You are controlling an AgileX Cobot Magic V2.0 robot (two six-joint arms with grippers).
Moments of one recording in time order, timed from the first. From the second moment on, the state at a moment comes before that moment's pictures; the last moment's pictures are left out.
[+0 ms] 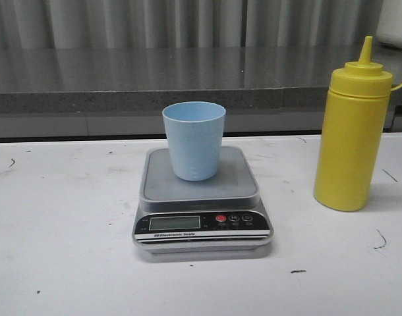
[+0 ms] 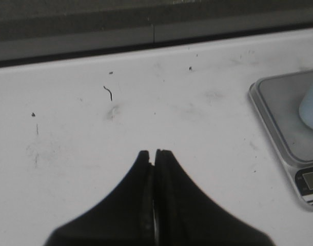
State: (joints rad) left arm -0.13 0.71 -0.67 -0.04 0.58 0.02; right arm 0.03 0.49 -0.54 0.14 0.32 -0.12
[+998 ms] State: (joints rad) left arm -0.13 0.02 -0.38 -0.05 0.49 0.02; right arm 0.03 0.82 -0.55 0.17 0.30 -0.12
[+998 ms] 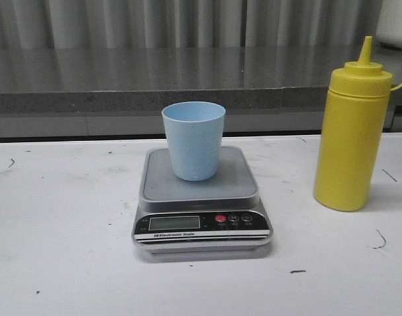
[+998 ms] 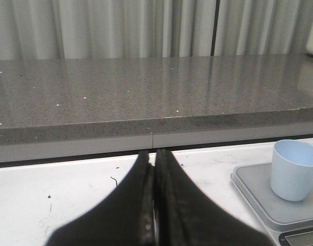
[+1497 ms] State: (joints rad) left arm -0.13 0.02 -0.38 -0.05 0.49 0.02; right arm 0.16 1.27 -0.55 0.17 0.20 -0.12
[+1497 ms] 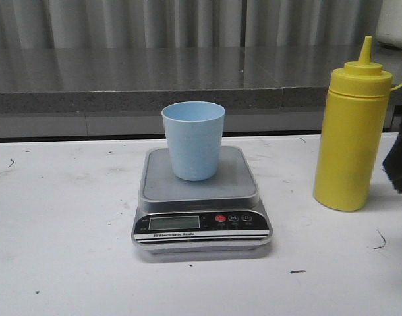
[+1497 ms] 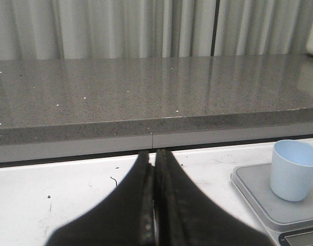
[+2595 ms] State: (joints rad) left arm -0.13 0.02 -0.38 -0.05 0.48 0.02; right arm 0.26 1.62 -0.55 0.28 -0.36 -0.04
